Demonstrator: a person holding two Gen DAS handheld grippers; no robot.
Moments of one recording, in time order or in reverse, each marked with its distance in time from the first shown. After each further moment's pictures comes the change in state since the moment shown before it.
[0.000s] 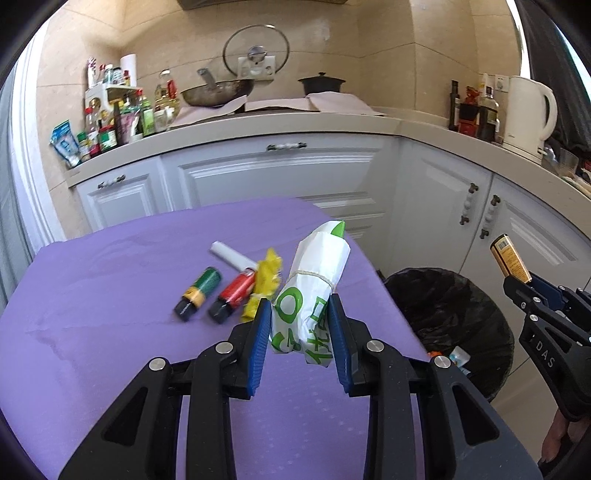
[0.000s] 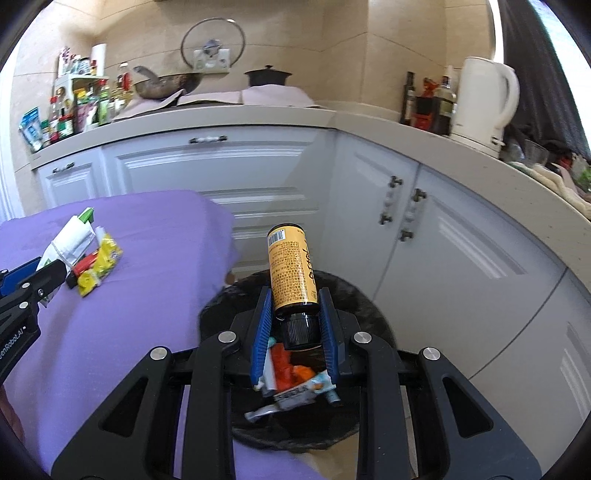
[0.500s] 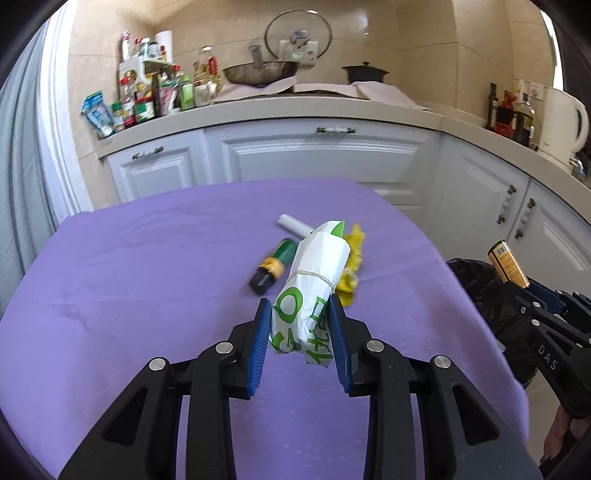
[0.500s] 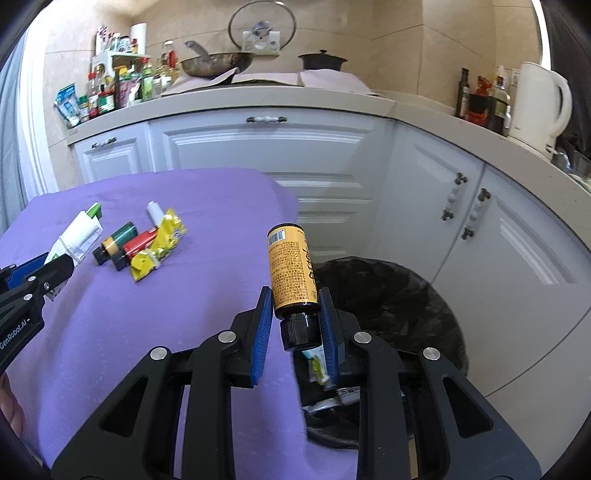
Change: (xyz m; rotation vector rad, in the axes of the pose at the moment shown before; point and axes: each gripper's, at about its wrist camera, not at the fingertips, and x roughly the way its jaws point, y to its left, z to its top) left arm -0.002 0.065 -0.018 -0.070 0.055 0.078; right arm 0.007 0.067 -0.003 -0.073 0.057 0.149
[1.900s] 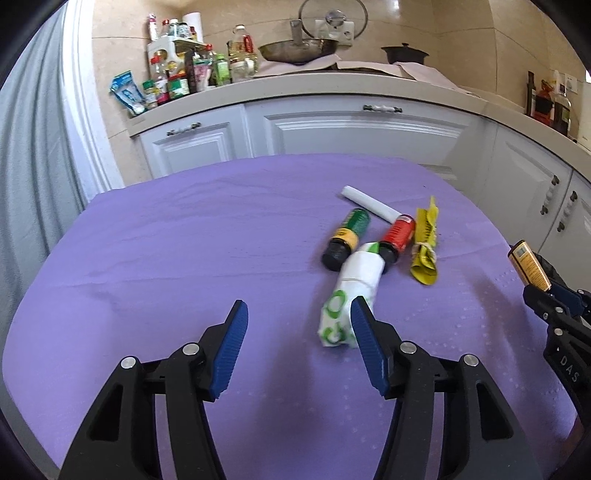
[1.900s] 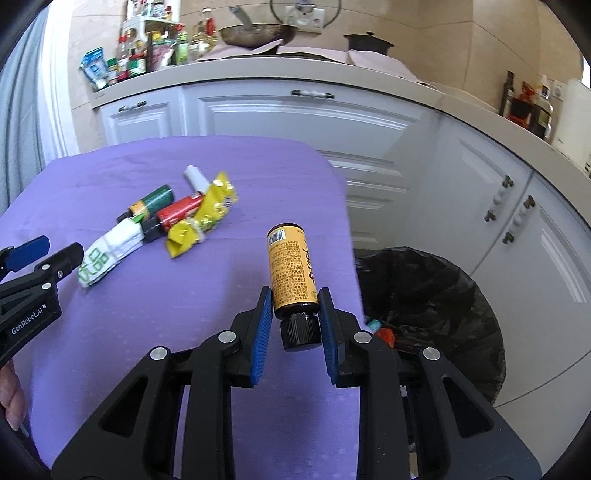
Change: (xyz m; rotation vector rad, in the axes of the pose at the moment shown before) left arm 0.026 0.043 -0.014 -0.034 0.078 0.139; right arm 0.033 0.046 -0.006 -0.090 0.088 0.081
